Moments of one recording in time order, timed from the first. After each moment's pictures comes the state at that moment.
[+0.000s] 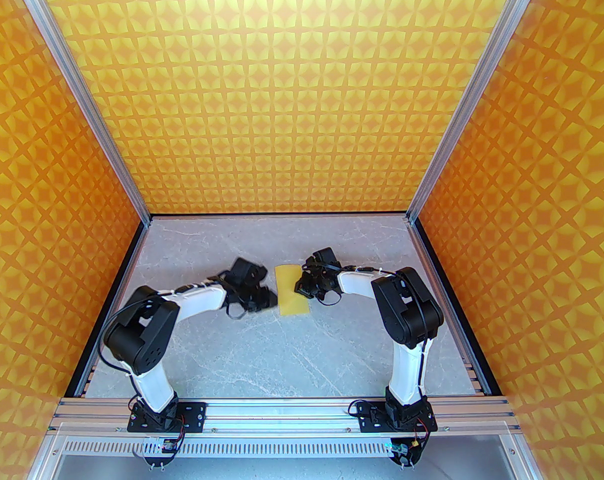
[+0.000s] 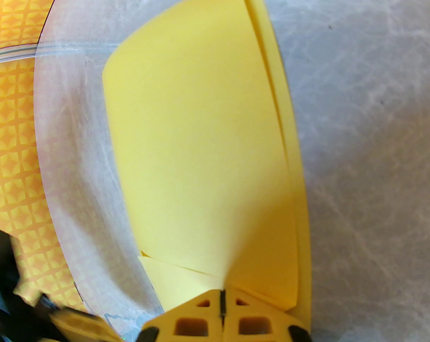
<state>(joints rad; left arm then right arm) -0.50 1.79 1.07 -0.19 0.53 -0.71 0.39 1.98 1.12 -0.17 -0.49 0.70</state>
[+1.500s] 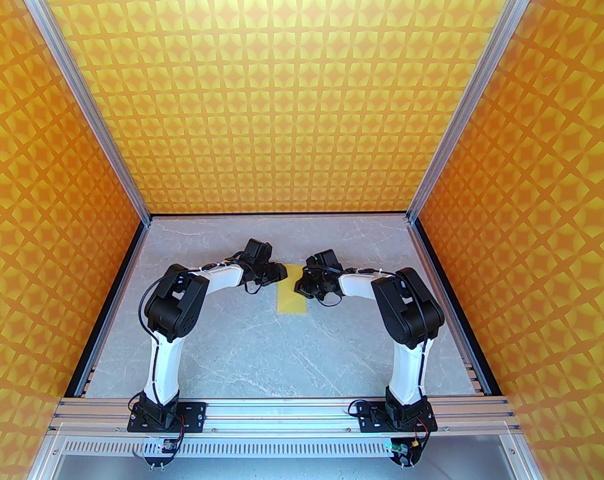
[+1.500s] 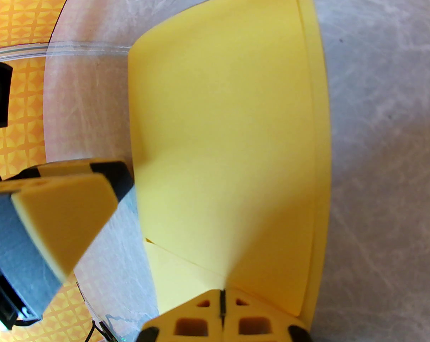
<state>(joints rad) -0.50 2.11 1.38 -0.14 0.37 -0.70 0.38 1.97 1.08 -0.08 -0.50 0.70</state>
